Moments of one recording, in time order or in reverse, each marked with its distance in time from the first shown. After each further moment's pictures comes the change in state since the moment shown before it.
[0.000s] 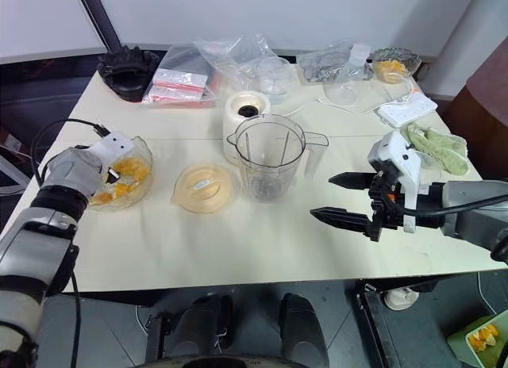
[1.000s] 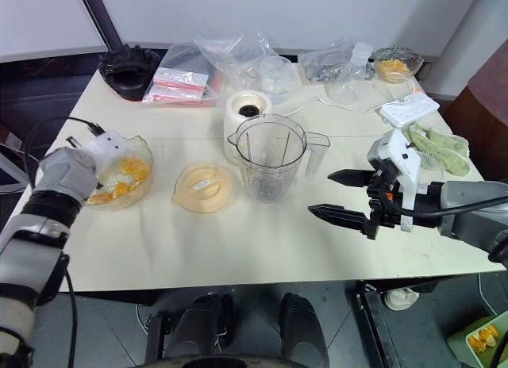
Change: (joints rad) left arm 0.105 0.112 0.017 -0.394 0.029 0.175 -0.107; right arm -0.007 0.019 -0.010 -0.016 -0.008 -0.001 -0.020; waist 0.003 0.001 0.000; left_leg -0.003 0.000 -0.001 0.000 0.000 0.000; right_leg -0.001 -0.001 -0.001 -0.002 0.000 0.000
